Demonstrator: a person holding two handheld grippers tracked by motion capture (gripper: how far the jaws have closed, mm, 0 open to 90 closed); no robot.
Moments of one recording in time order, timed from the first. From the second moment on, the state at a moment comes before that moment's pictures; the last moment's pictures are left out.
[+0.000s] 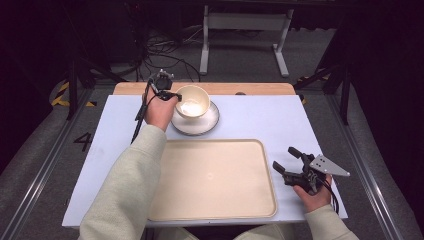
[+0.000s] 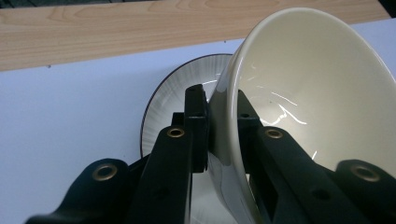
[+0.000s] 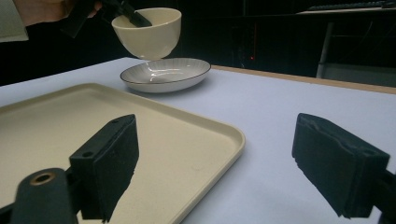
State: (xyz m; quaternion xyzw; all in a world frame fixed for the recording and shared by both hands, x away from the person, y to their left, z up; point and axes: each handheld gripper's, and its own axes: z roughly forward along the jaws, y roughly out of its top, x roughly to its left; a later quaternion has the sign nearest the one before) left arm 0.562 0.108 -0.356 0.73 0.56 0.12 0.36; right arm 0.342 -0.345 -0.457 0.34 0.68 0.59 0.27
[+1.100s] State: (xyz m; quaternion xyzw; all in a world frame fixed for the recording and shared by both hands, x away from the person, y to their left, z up) left arm 0.525 0.110 -0.321 0.79 0.49 0.07 0.37; right arm 0.342 -0.344 -0.457 0.34 0.69 0.59 0.27
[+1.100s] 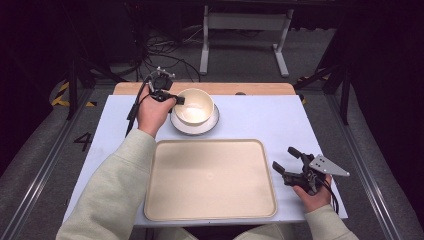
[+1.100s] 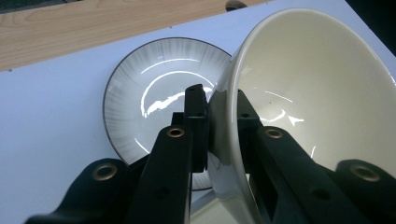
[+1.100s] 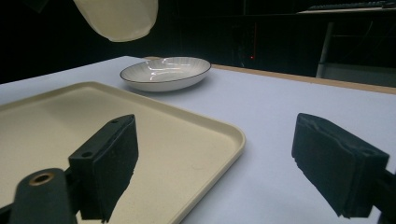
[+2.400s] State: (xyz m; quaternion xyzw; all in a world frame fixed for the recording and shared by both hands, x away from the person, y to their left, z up) left arm 0.453 0.074 -0.305 0.87 0.35 0.02 0.35; right arm 0.342 -0.344 -0.456 0.34 0.69 0.59 0.27
